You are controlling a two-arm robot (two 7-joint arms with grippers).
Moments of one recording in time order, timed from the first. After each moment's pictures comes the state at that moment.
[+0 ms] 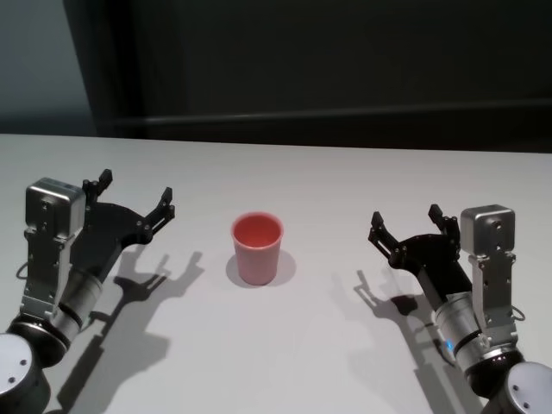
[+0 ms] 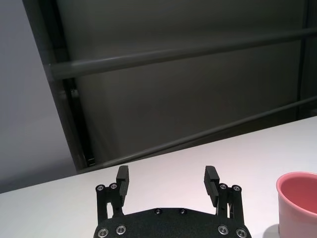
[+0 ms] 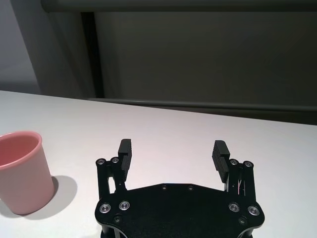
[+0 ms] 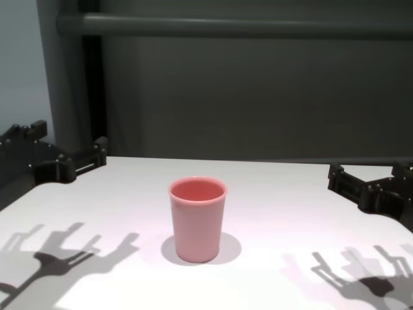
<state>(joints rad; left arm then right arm) -0.01 0.27 0.14 -1.57 -0.10 -0.07 -0.14 -0.06 0.16 -0.26 -1.64 0.19 -0.04 -0.06</state>
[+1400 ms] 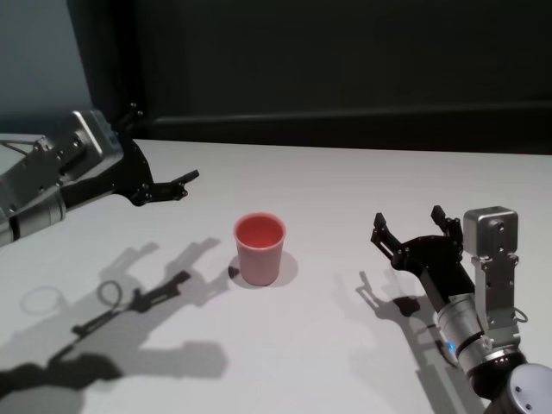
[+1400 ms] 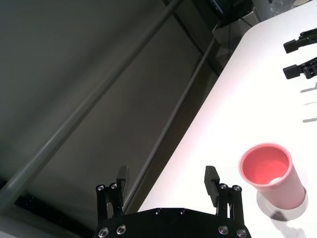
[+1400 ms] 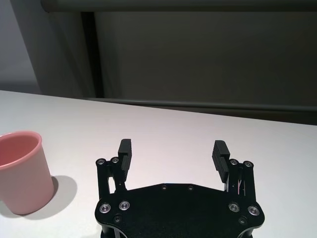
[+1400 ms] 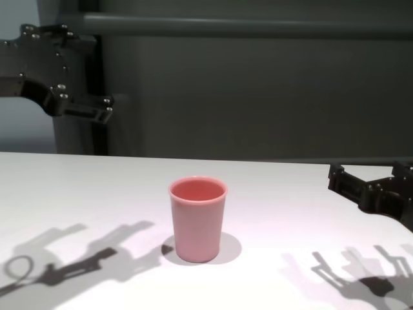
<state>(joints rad) -0.24 0.63 0.26 -1.71 0.04 0.01 -0.57 -0.06 0.16 -0.26 -1.64 0.19 -0.04 -0.06</state>
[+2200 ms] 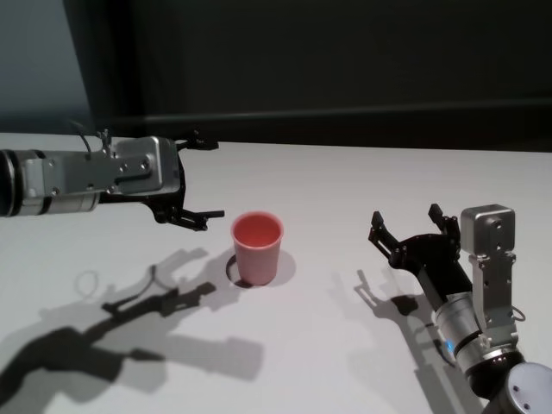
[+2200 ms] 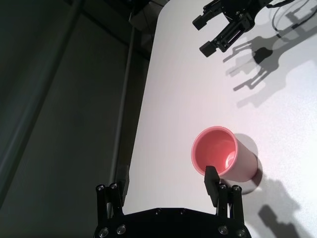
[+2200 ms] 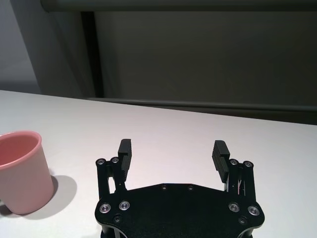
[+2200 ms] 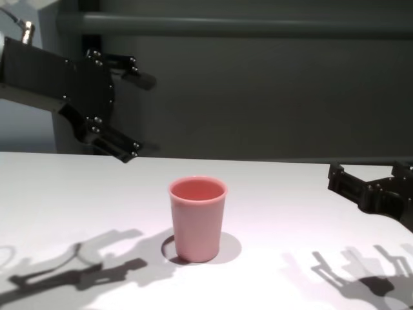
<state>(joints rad) -0.51 0.69 0.50 -1.61 0.14 -0.04 -0.83 -0.06 0.16 -0.26 -1.64 0.19 -0.04 -0.06</state>
